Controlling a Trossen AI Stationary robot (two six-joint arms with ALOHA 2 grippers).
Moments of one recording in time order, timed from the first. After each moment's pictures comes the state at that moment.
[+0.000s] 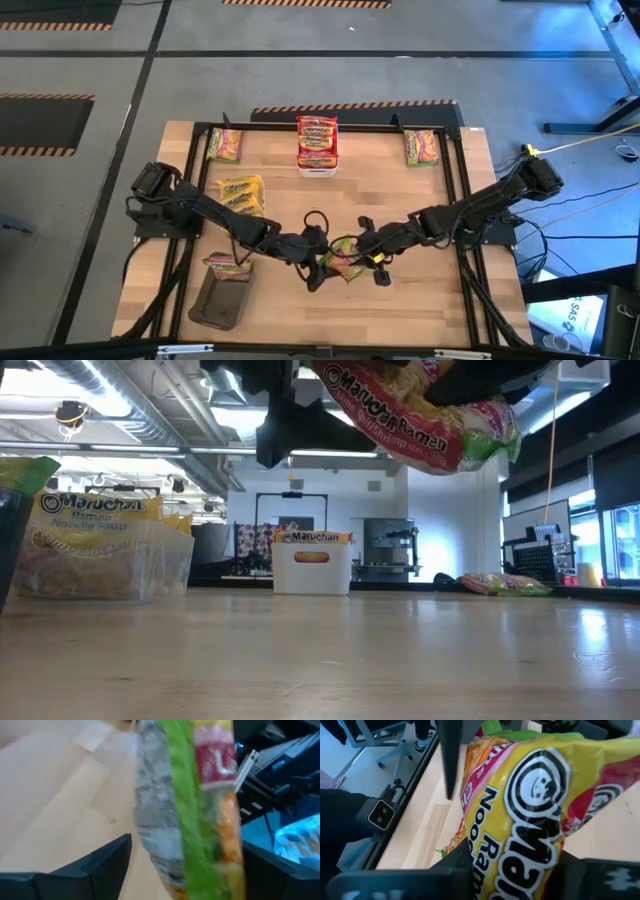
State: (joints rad) left arm -0.35 1.73 1.08 0.18 -0.21 -0.70; right arm 0.37 1.43 0.85 0.00 0.02 0.20
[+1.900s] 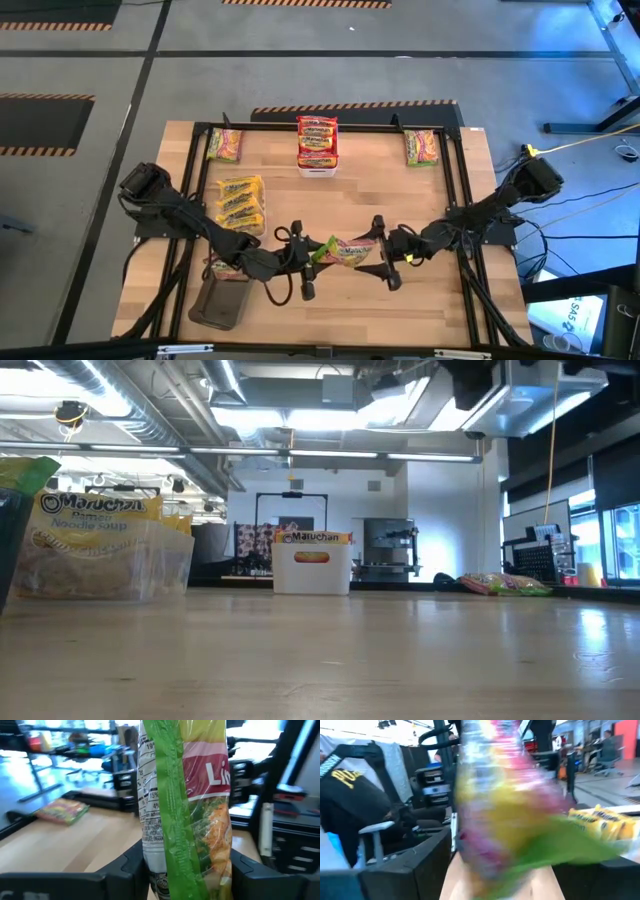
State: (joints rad) left arm -0.53 1.66 1.08 0.44 -0.75 -0.18; right arm 0.49 1.43 0.51 1.05 0.30 0.13
